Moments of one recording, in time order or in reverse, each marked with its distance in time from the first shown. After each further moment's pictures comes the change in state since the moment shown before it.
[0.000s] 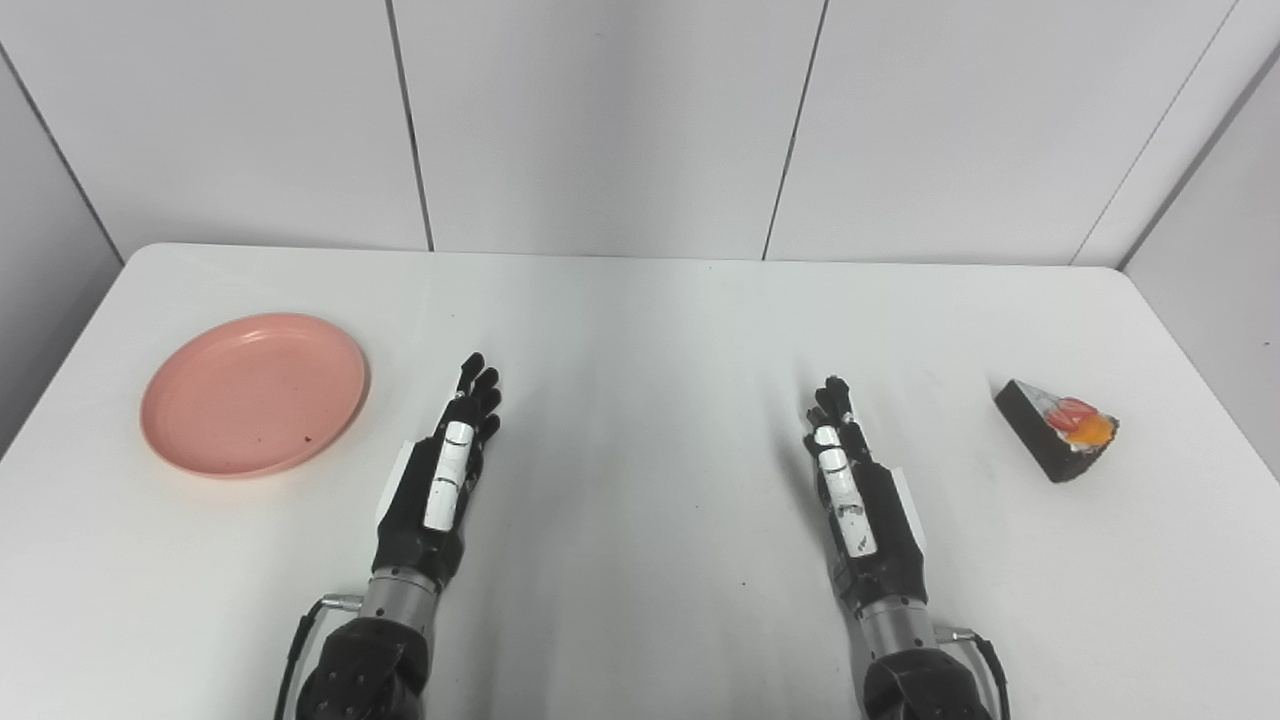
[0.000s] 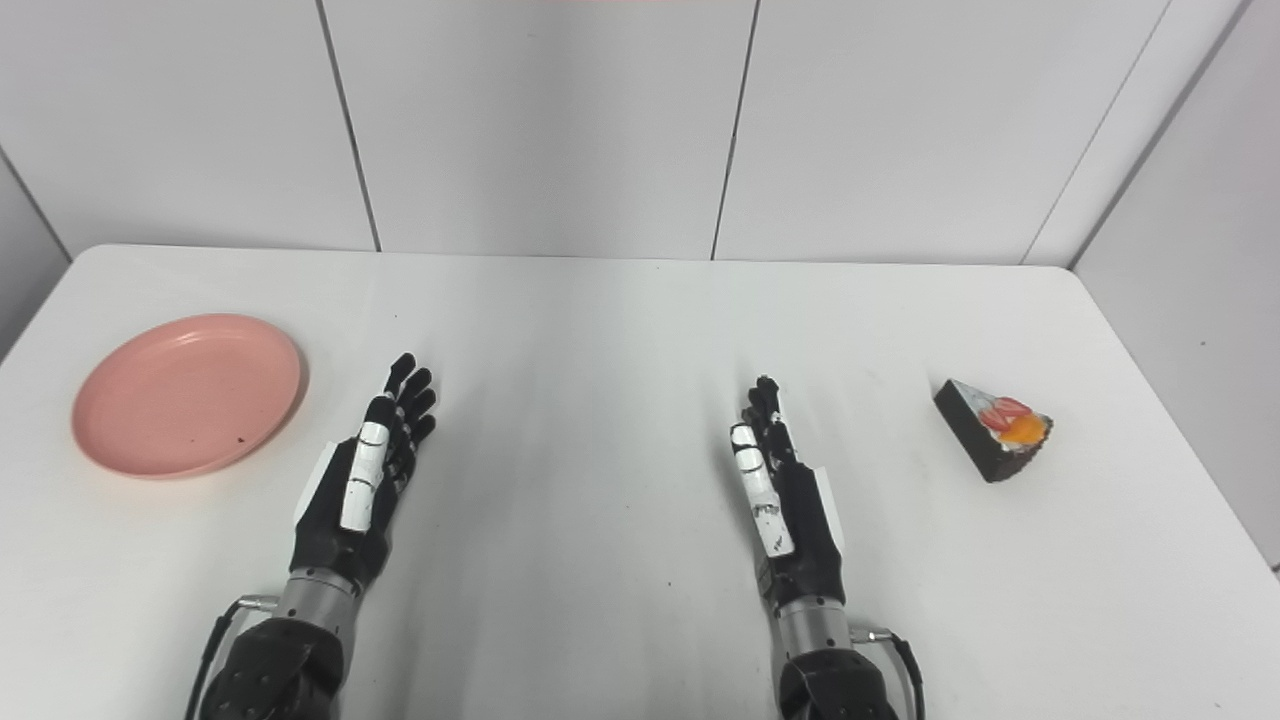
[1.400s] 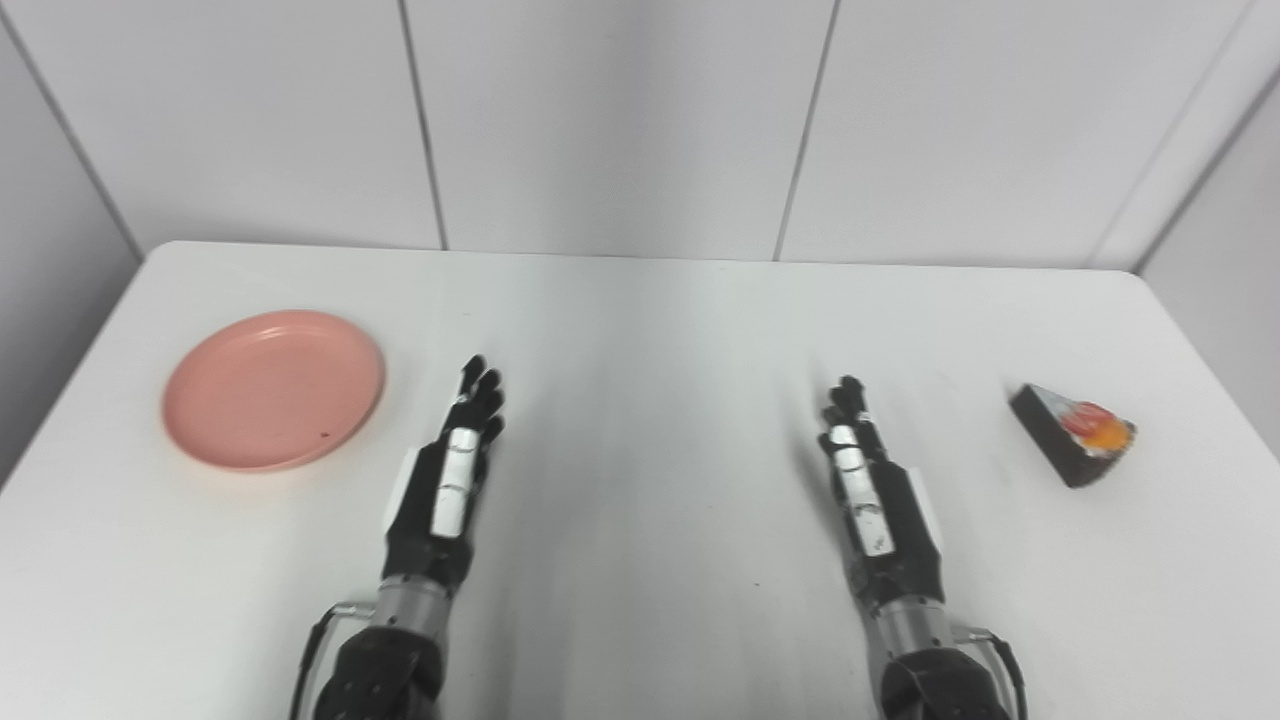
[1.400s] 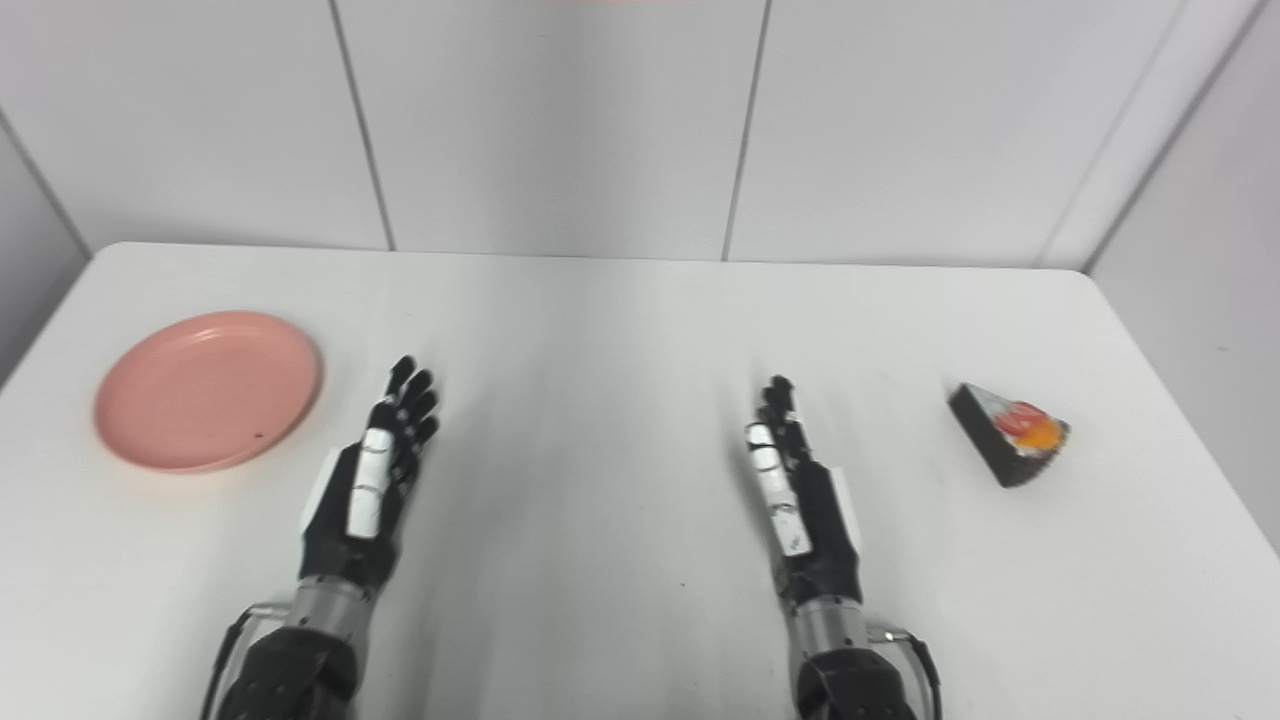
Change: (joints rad) left arm -0.045 -0.030 0.006 0.068 0.029 -0.068 0.044; right arm -0.021 -0.029 -0.026 0.039 0.040 -0.033 0.014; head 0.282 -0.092
